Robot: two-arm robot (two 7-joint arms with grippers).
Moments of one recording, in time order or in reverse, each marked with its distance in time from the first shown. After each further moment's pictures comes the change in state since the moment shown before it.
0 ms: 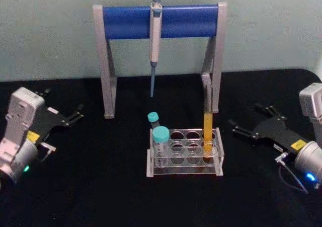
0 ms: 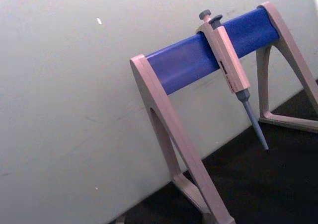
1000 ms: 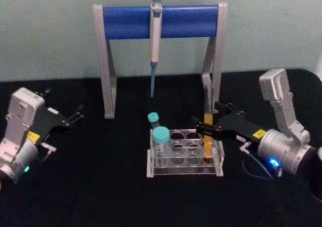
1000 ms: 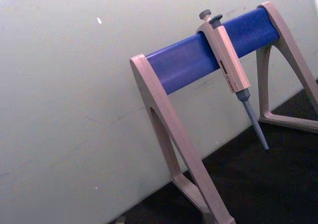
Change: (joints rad) left arm 0.000 0.000 0.000 0.000 0.000 0.000 0.000; right arm 0.154 -0.158 -0.055 0.109 0.004 0.134 0.145
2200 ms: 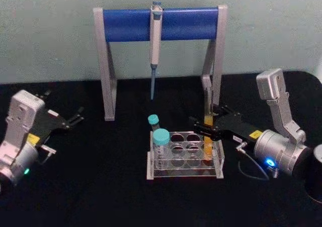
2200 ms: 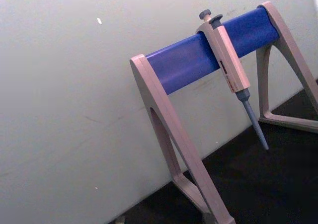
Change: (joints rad) left arm 0.000 0.000 0.000 0.000 0.000 0.000 0.000; right arm 0.014 -0.032 0.009 0.020 0.011 0.032 0.005
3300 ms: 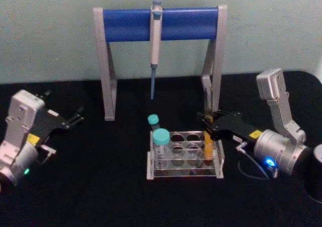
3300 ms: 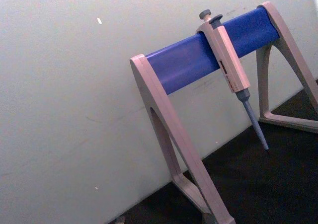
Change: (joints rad) left arm 0.000 0.000 0.000 0.000 0.000 0.000 0.000; right arm 0.000 0.000 0.000 0.000 0.000 -0.002 0.000
